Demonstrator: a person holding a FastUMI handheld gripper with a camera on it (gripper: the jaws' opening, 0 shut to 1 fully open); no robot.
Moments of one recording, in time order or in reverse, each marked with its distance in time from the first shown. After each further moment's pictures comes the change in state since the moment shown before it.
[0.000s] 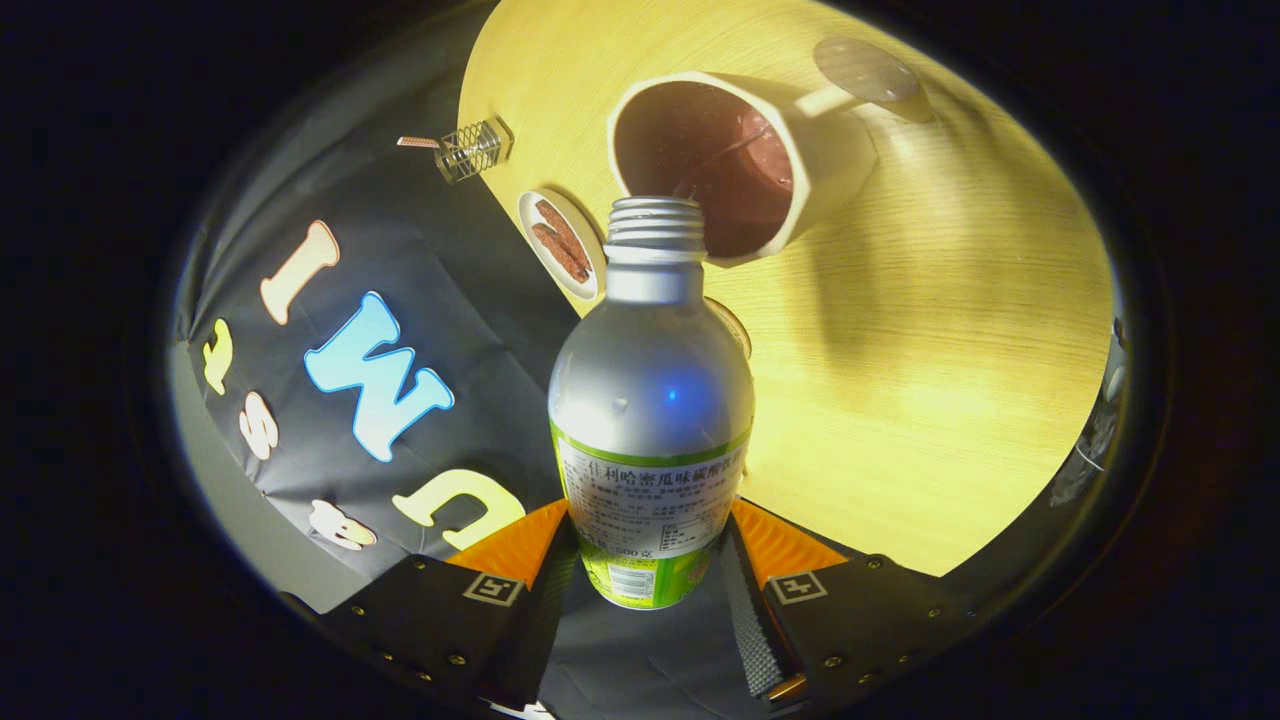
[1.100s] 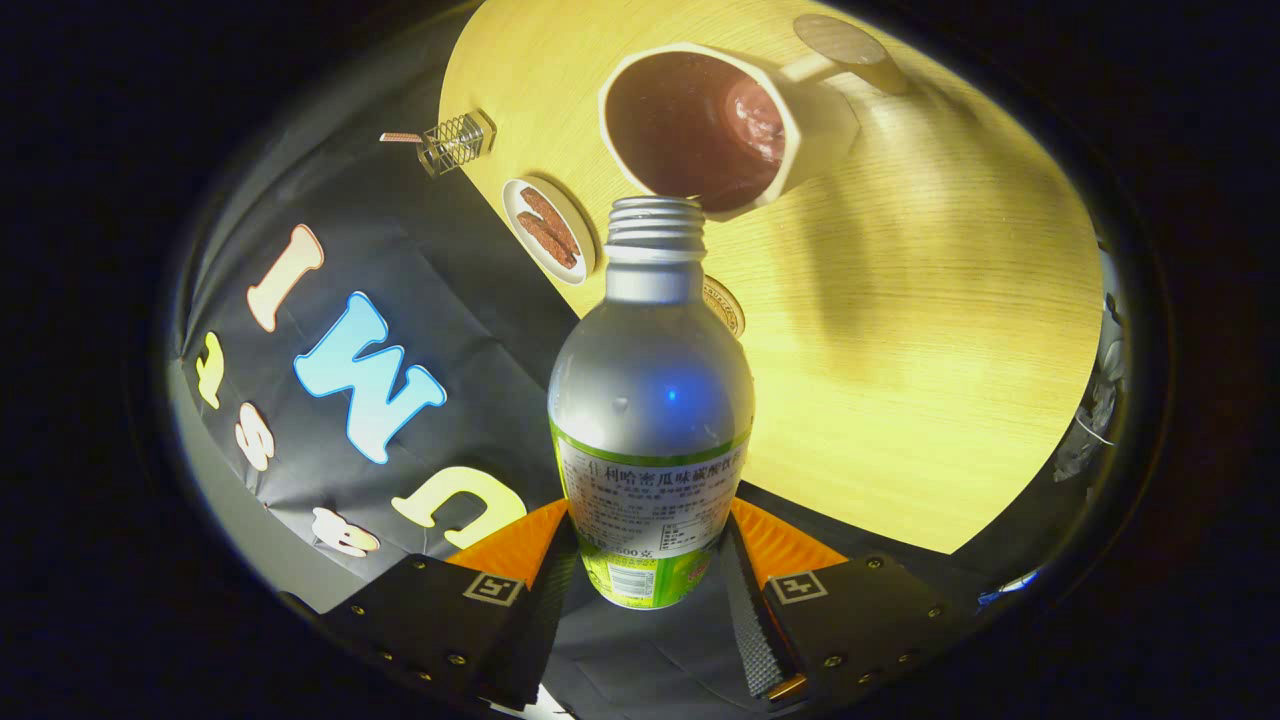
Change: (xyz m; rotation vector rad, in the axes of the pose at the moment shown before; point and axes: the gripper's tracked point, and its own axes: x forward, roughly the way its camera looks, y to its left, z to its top) arm 0.001 0.004 -0.014 0.044 0.028 -0.031
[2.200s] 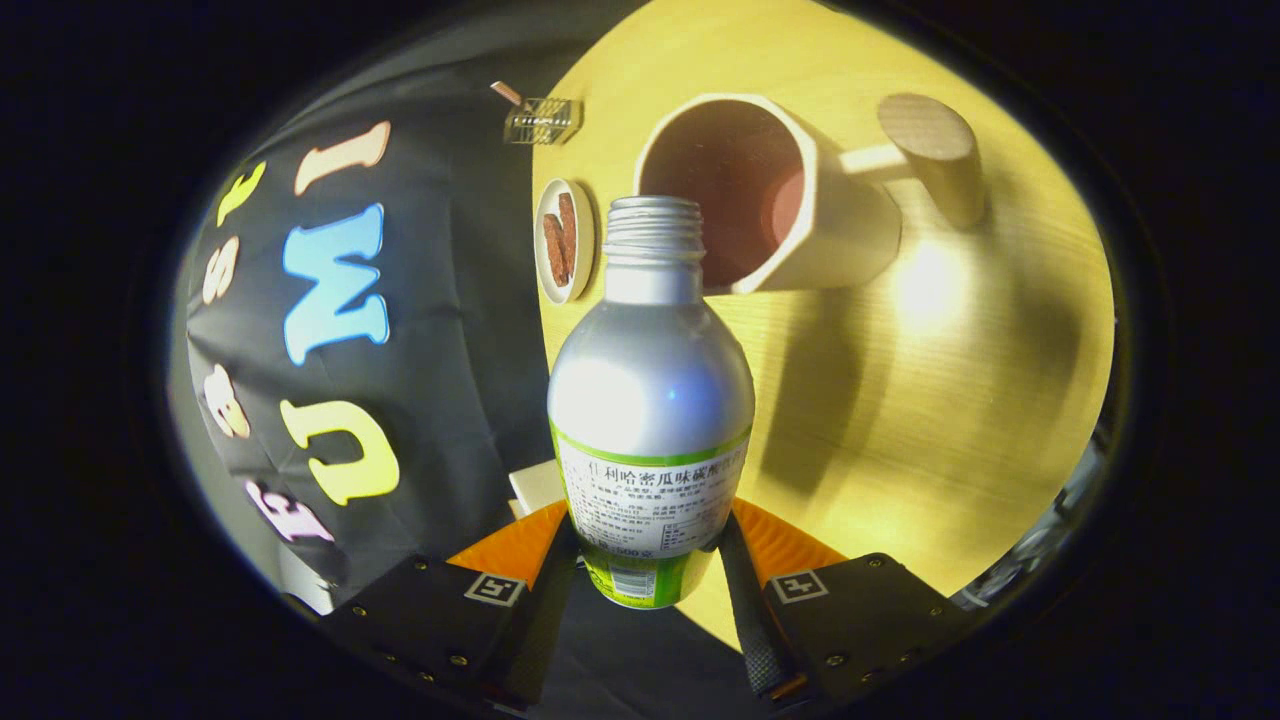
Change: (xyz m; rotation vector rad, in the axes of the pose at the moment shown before) arm 0.019 -0.071 0.048 -0.526 -0.204 -0.171
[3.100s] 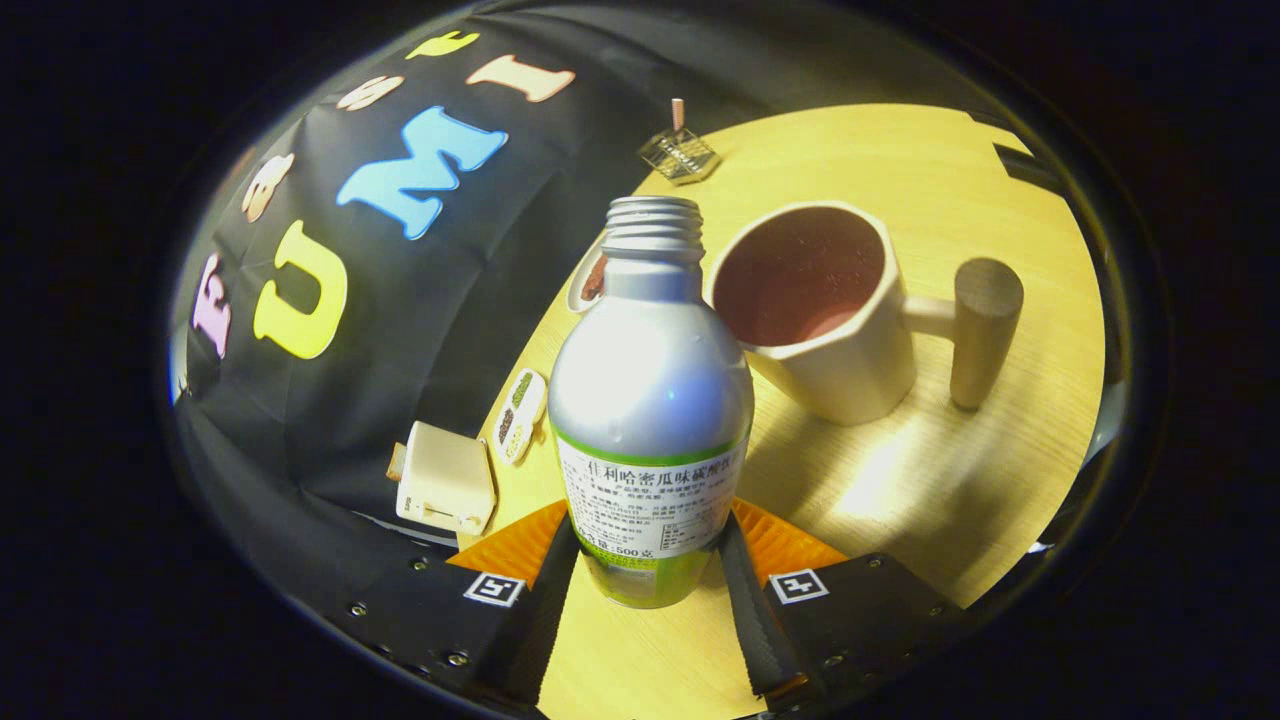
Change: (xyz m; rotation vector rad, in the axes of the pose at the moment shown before) arm 0.011 -0.039 0.025 -0.594 -0.240 -0.113
